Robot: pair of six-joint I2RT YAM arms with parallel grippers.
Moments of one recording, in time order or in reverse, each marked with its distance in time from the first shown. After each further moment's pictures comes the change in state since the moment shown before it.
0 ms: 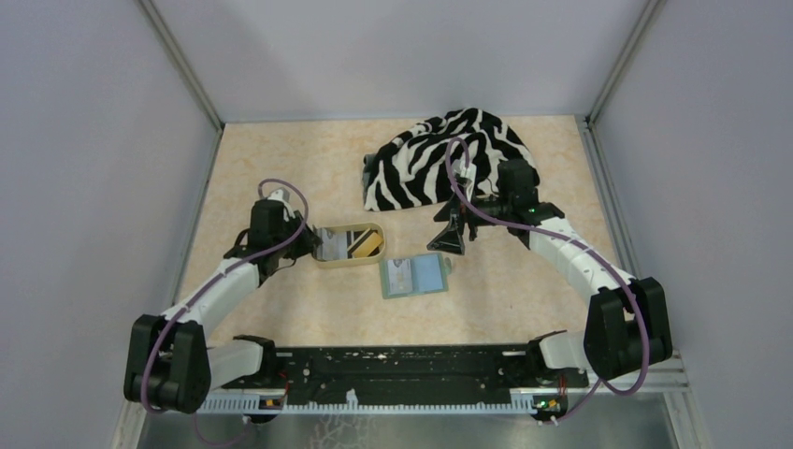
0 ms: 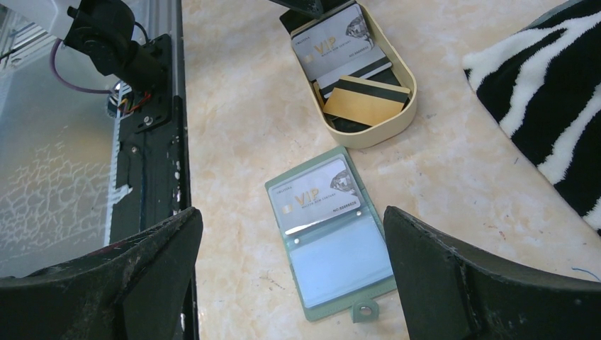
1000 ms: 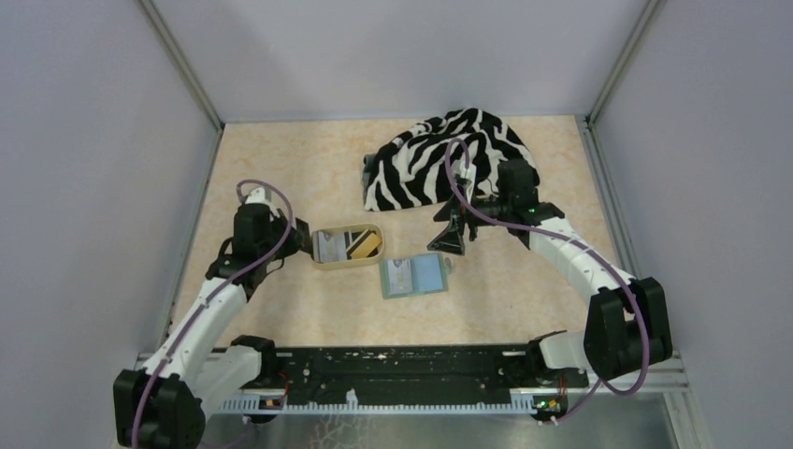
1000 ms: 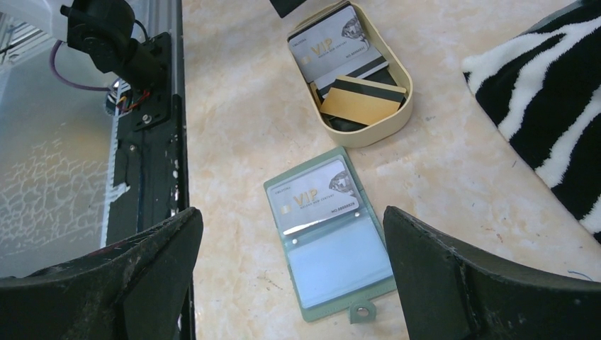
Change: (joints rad) left arm 0.001 -0.196 0.026 -0.155 -0.156 0.008; right arm 0.000 0.000 0.000 0.000 -0.002 -0.012
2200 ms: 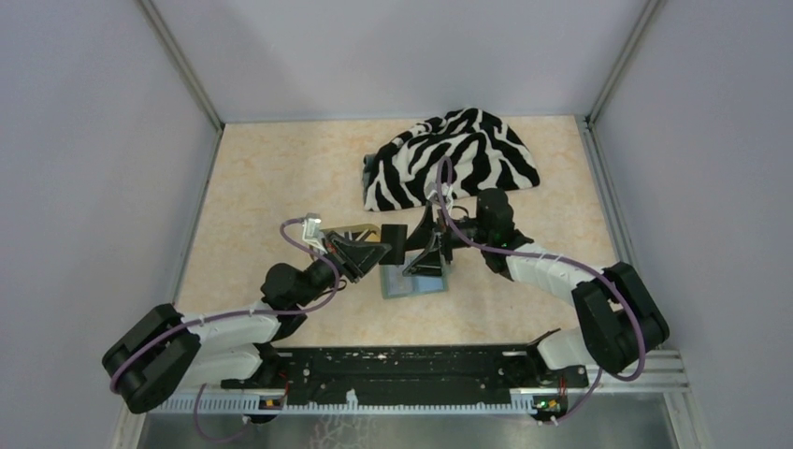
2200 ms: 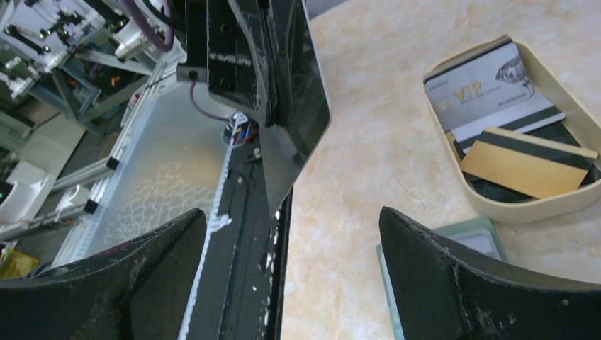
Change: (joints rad) left arm -0.600 0.140 -0.414 1.516 0.198 -0.288; right arm 0.207 0.045 -0.266 0.793 -0.100 0.611
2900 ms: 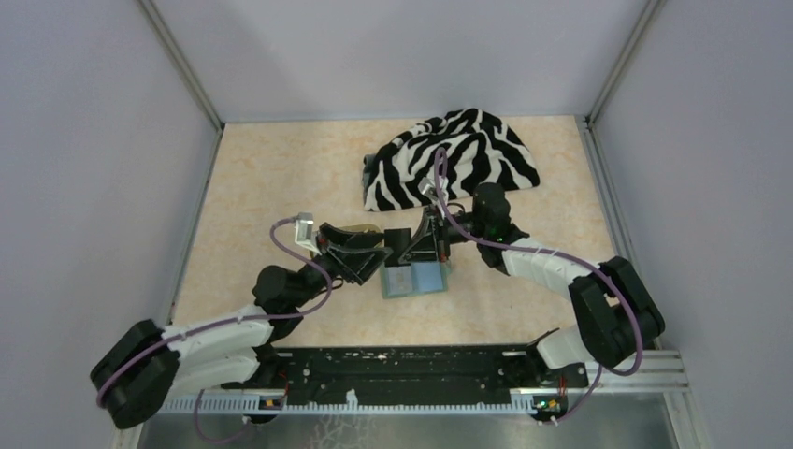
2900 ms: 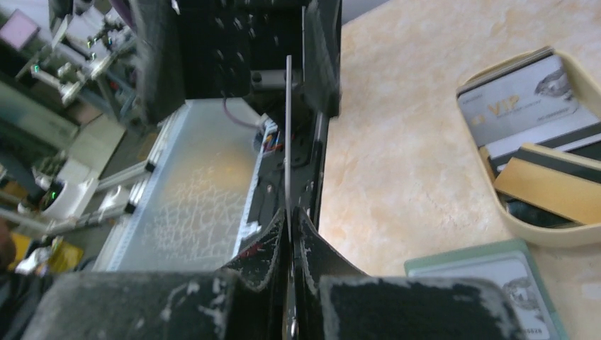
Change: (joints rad) left arm -0.034 -0.036 0.036 0.008 -0.021 0.058; right arm 0.018 0.033 0.030 0.130 -0.029 0.188
